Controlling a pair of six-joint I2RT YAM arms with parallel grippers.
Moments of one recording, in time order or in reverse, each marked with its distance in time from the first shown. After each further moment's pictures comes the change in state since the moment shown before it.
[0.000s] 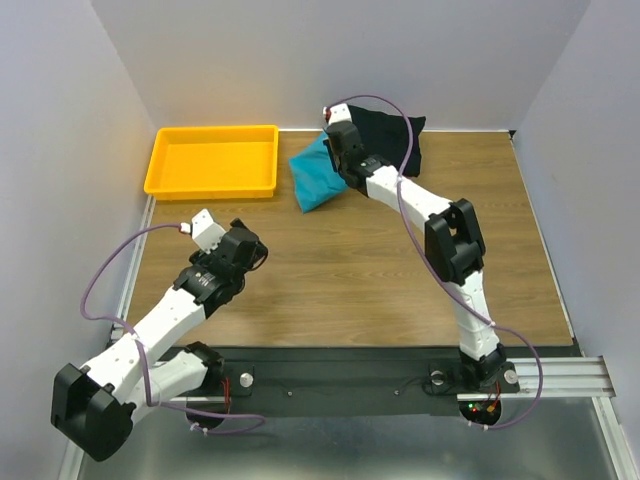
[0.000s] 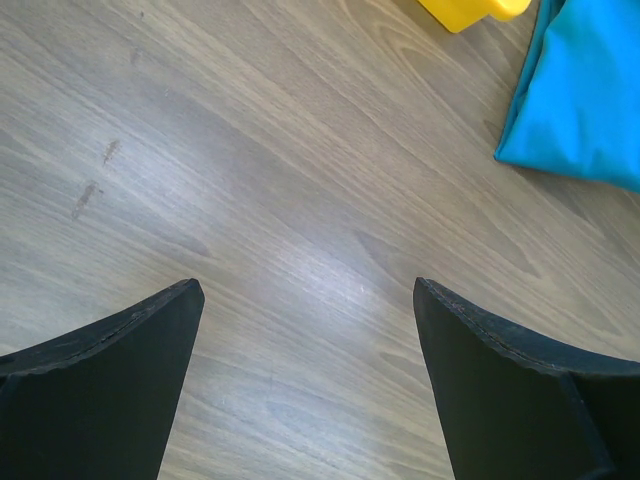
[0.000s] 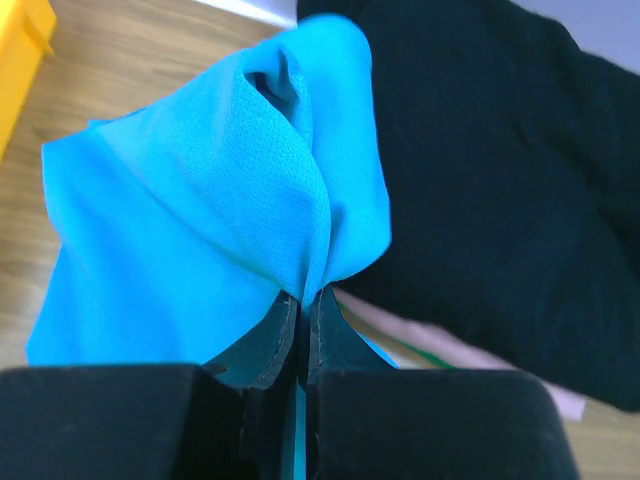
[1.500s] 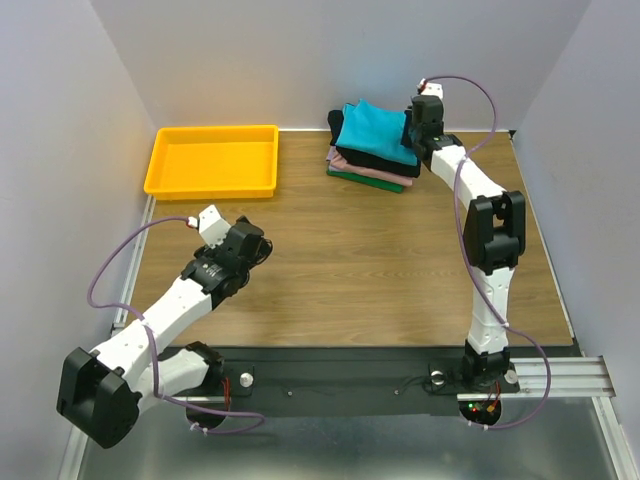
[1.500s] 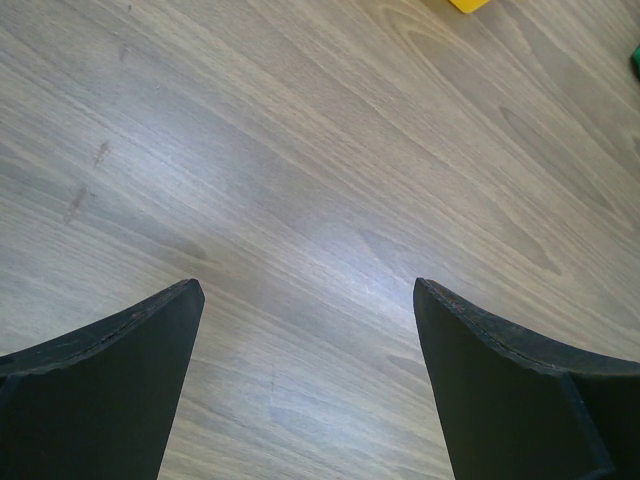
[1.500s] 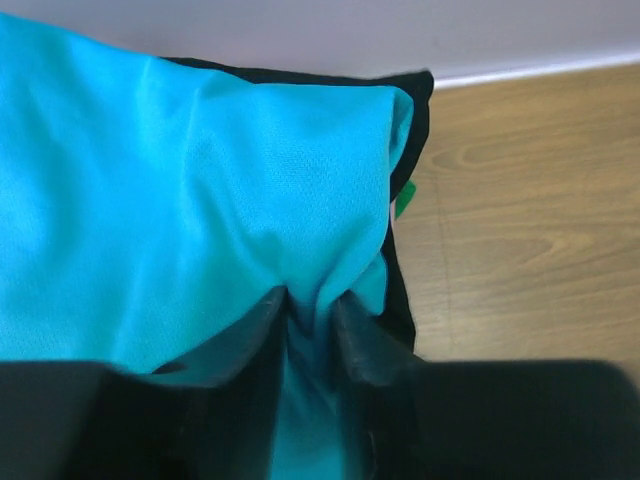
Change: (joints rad) left arm 0.010 0.092 0.035 0.014 0.023 0.031; right arm -0.379 -0.045 -0.006 -0.001 -0.205 0.200
